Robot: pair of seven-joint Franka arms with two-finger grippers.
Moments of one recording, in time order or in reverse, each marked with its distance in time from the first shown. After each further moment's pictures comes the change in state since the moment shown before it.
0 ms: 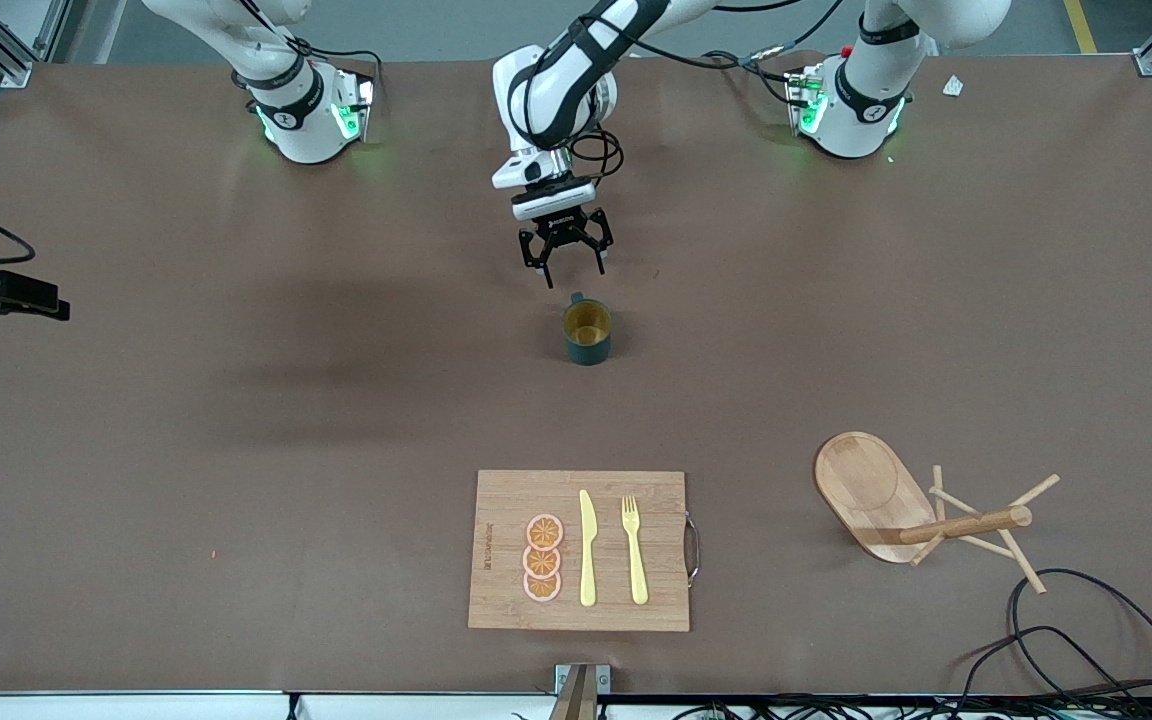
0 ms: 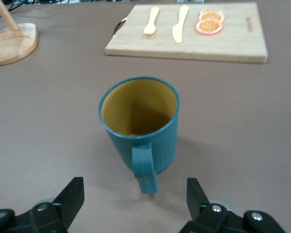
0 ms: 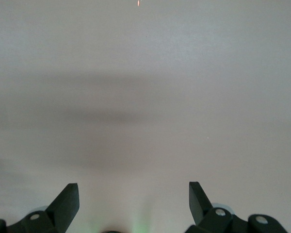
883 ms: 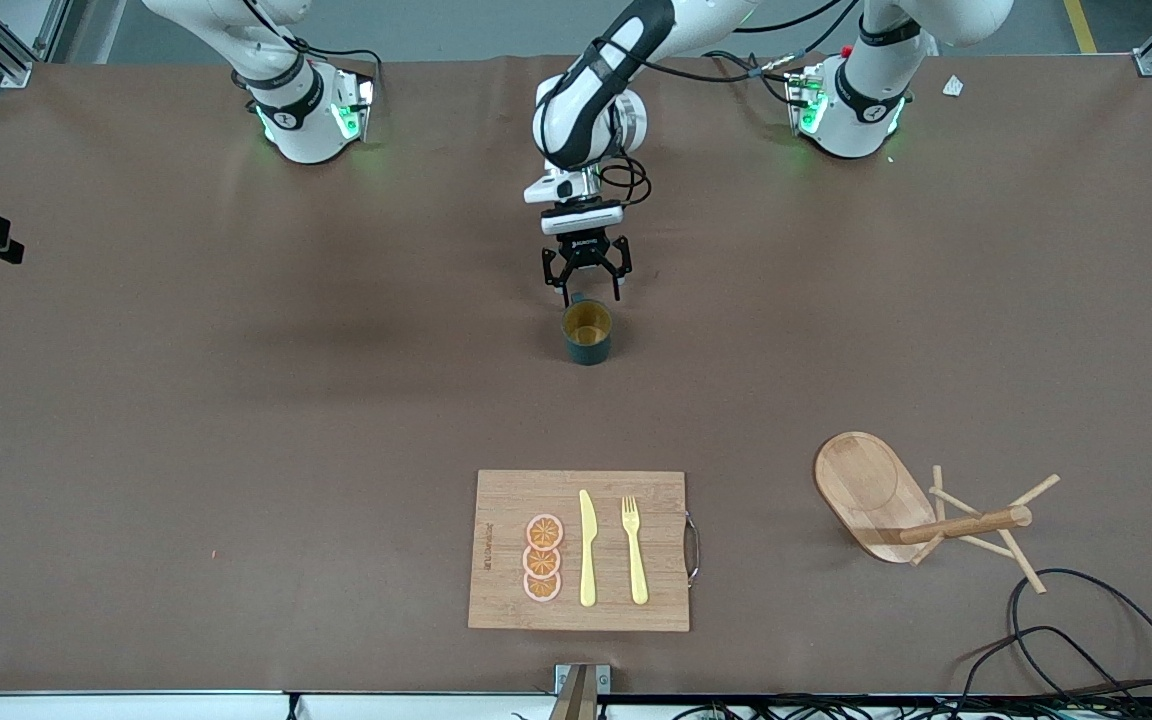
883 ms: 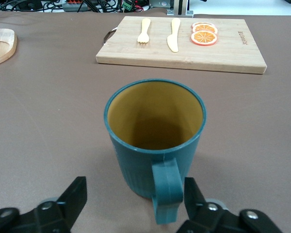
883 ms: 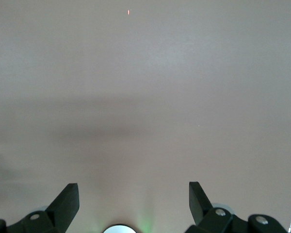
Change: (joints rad) left arm 0.067 0.000 0.003 -0.105 0.228 0.081 -0.160; right arm 0.001 -0.125 0.009 0.001 -0.027 -0.056 0.064
